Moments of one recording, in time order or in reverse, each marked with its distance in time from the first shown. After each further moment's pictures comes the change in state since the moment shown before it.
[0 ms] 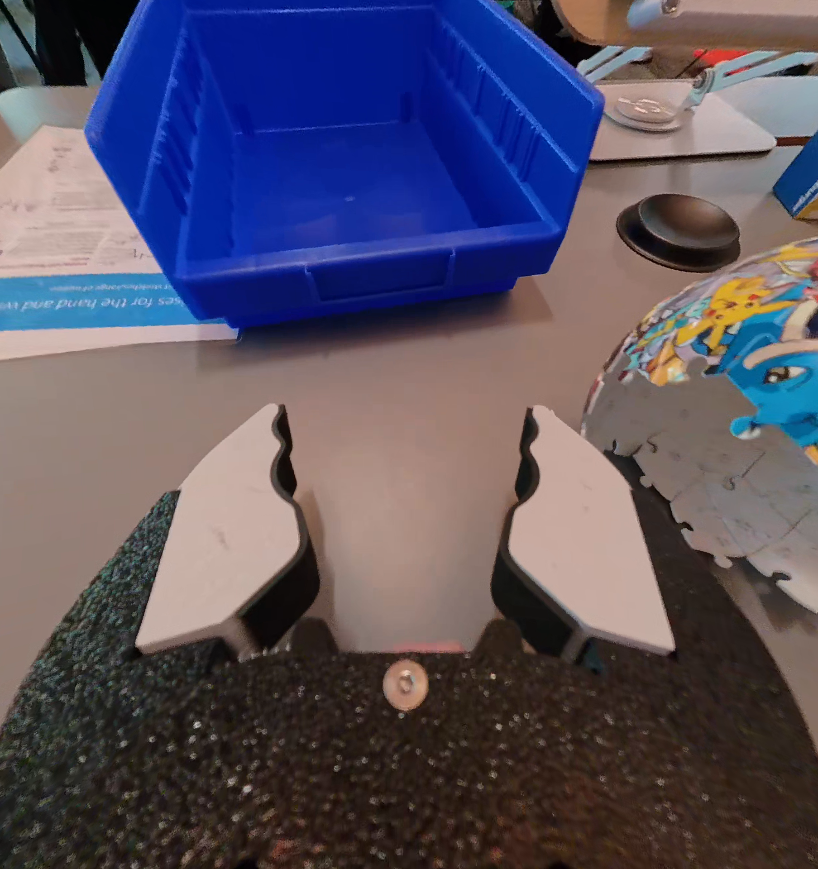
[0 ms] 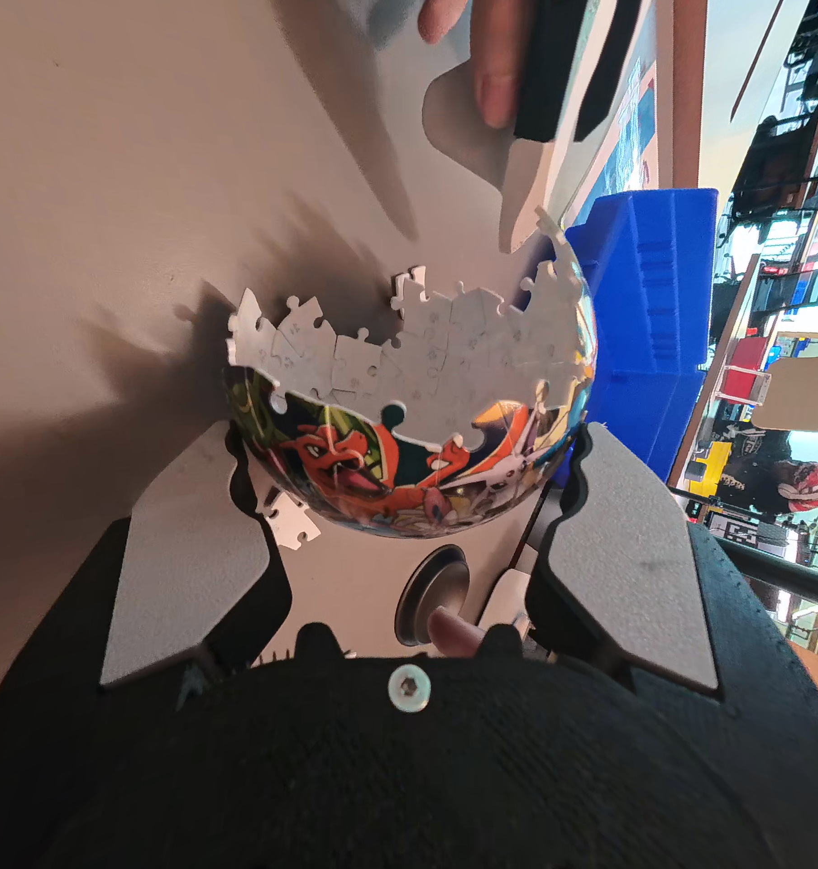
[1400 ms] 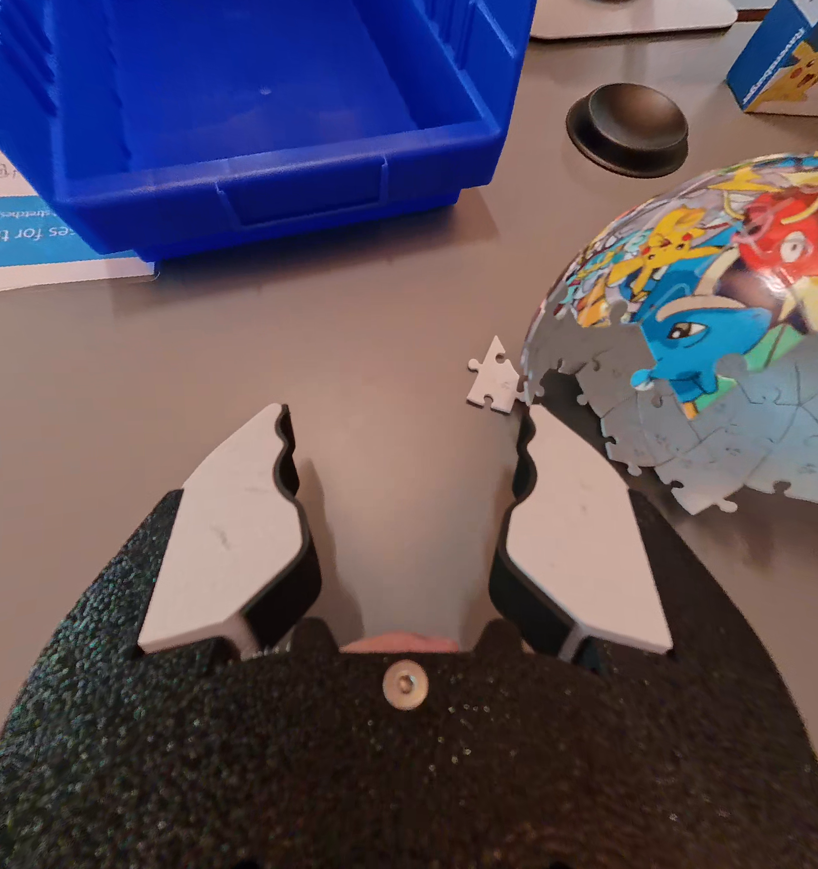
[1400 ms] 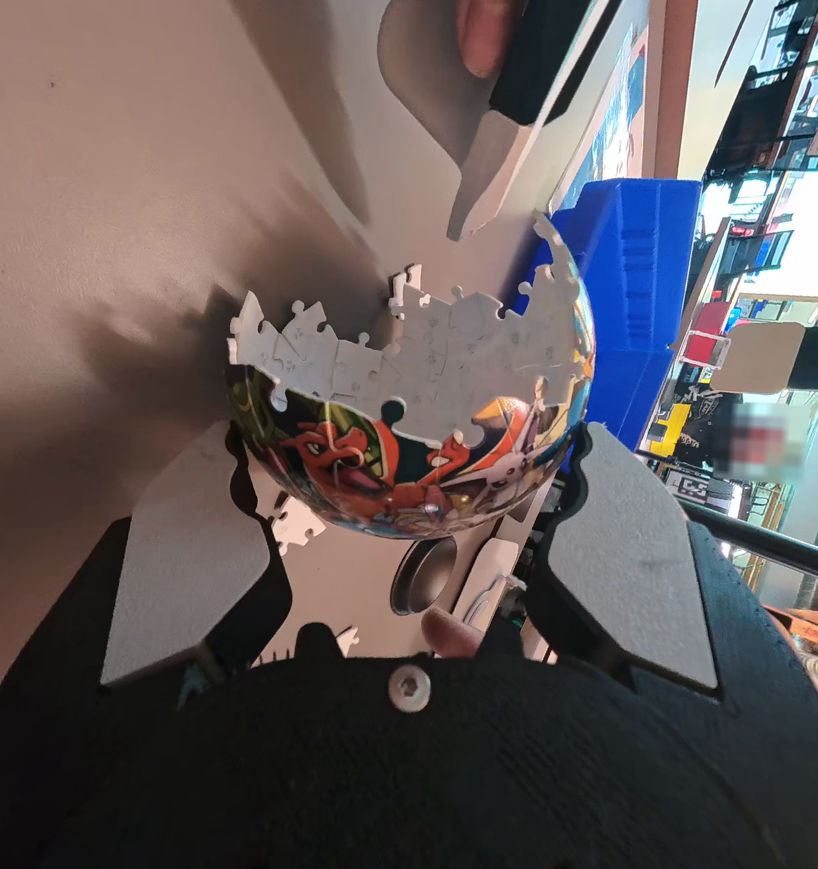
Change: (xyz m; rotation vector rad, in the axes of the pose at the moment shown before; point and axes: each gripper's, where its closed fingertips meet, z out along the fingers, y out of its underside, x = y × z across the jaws) left arm 0.023 0.021 -0.017 -0.185 0.120 0.015; right arm -0.003 -0.009 -0.003 -0.105 0.067 -0.025
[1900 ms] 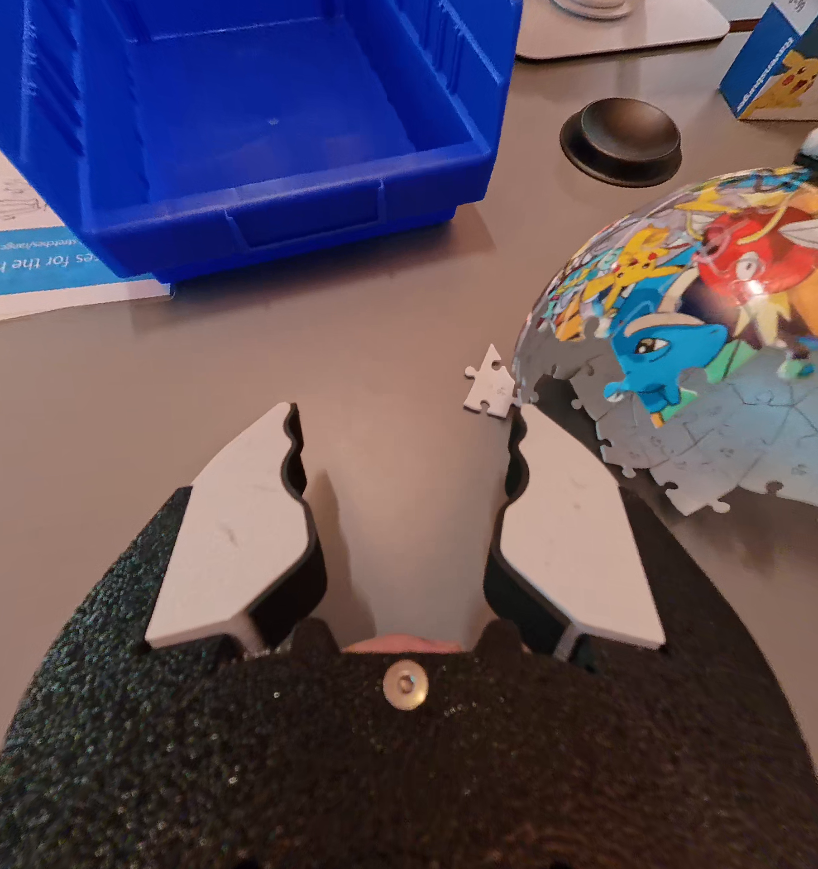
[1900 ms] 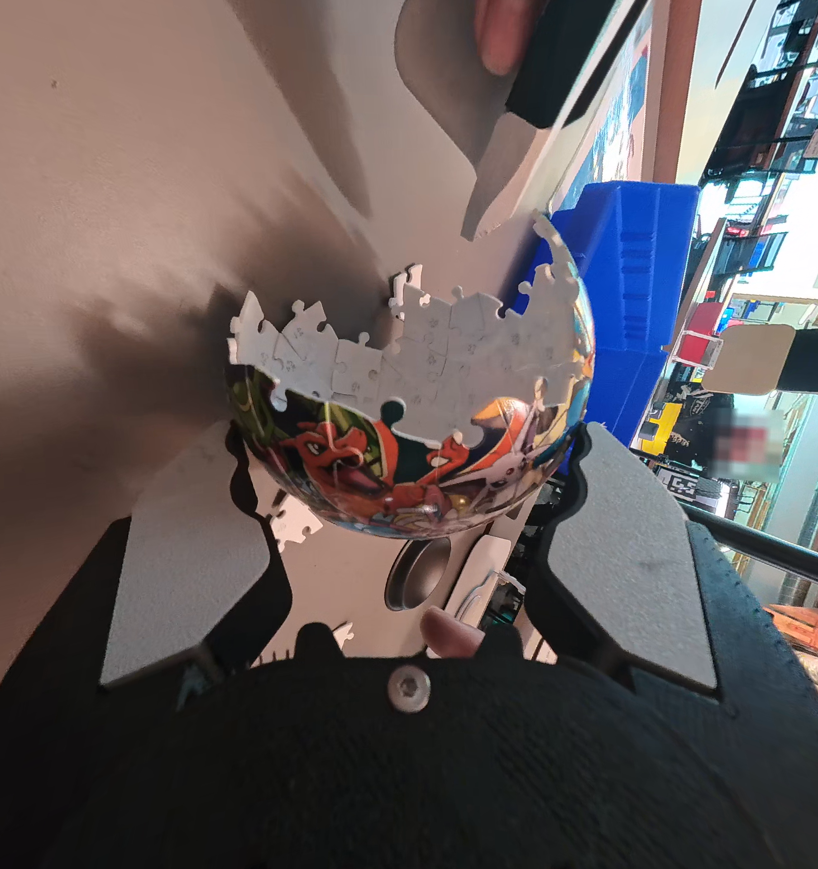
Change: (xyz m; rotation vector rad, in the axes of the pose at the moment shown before) left arm 0.002 -0.006 -0.006 0.026 -0.022 0.032; right arm 0.000 -0.002 0.000 -0.016 0.006 -0.022
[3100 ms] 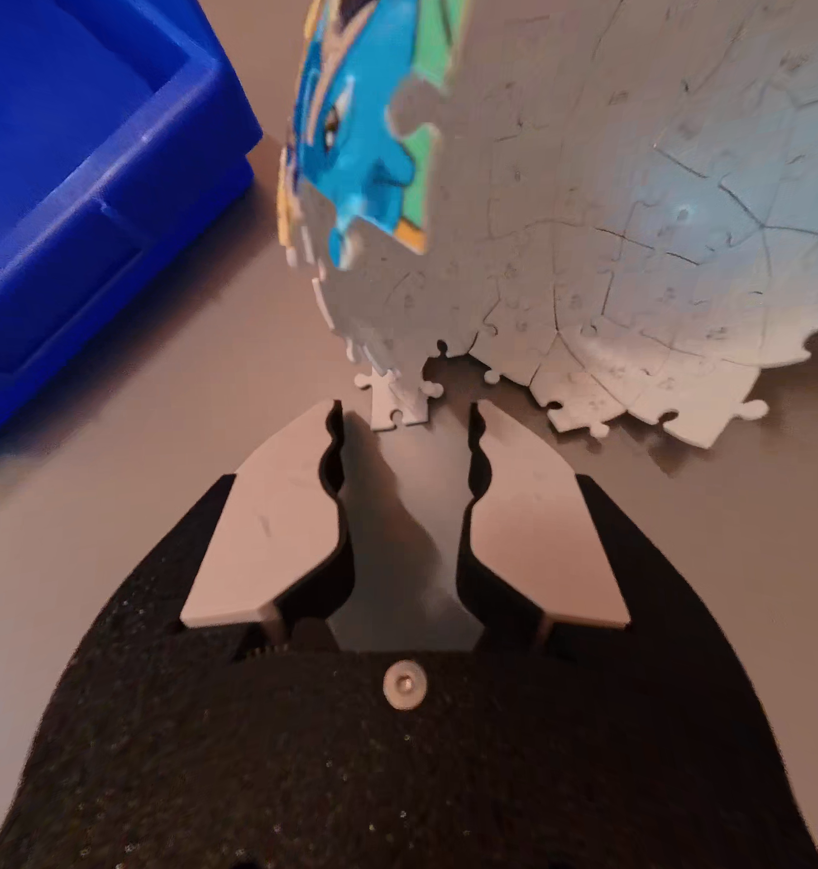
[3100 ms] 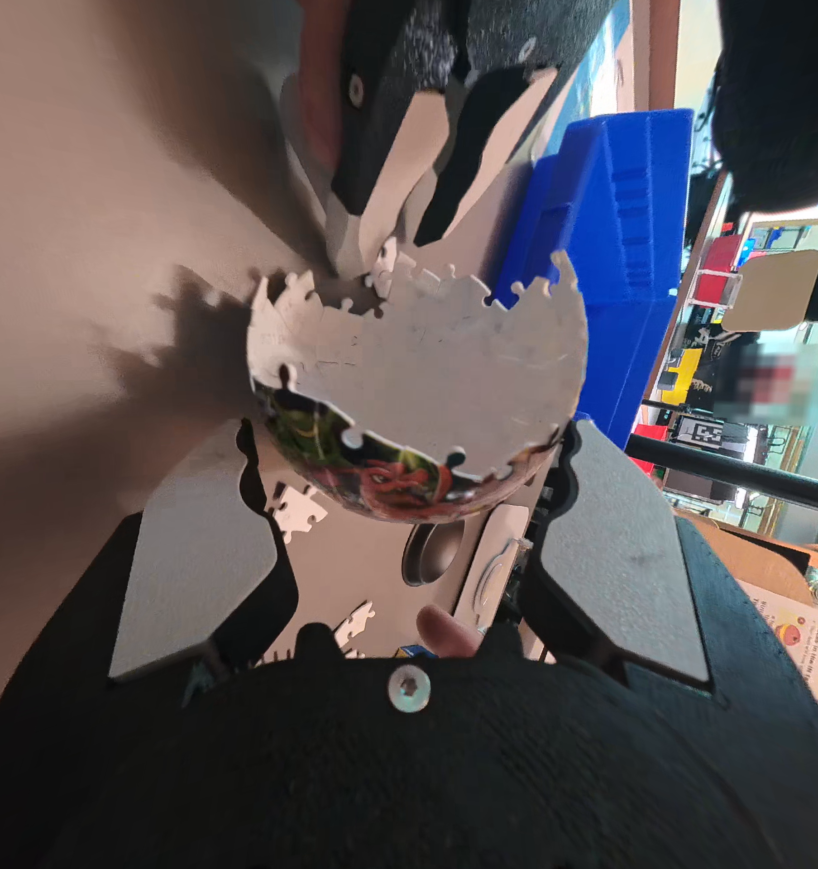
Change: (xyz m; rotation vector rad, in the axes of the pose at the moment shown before) left arm 0.046 0.022 0.042 -0.182 0.229 0.416; right arm 0.007 0.008 -0.003 -0.062 0.023 0.114
